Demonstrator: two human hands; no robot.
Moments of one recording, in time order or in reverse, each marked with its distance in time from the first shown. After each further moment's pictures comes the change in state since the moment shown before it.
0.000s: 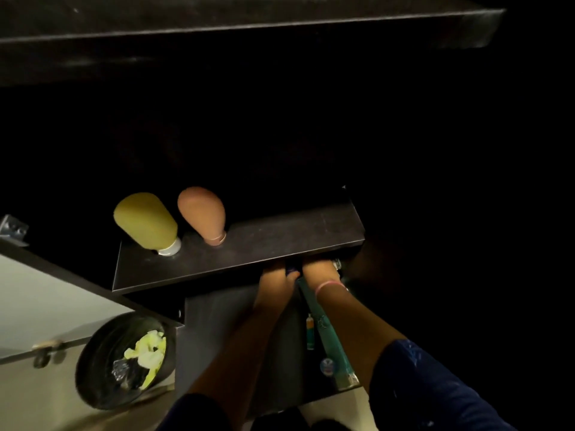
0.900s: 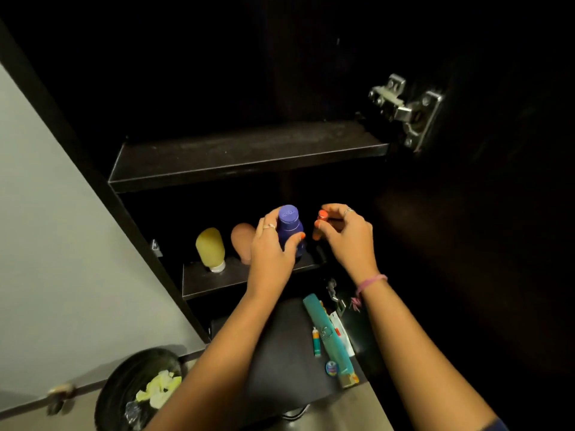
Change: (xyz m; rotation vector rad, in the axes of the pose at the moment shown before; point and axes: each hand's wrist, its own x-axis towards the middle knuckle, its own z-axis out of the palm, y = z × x) left_hand -0.128 0.120 -0.165 -0.221 0.335 0.658; right_hand -0.131 -0.099 -0.156 0.540 0.549 -0.378
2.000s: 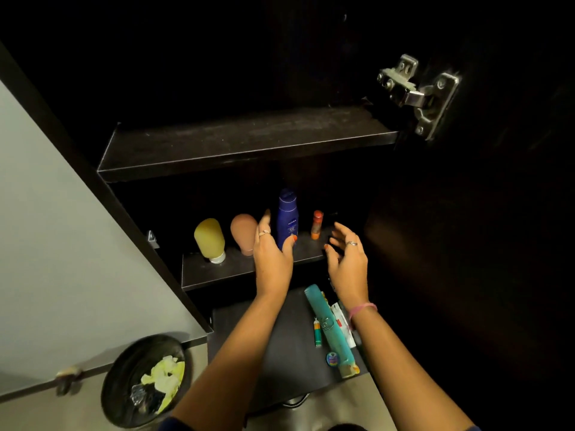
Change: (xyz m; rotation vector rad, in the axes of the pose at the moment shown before) left_hand -0.004 -0.045 0.035 -0.063 0.095 -0.216; right_hand -0.037 0.067 0.027 0.027 0.066 0.047
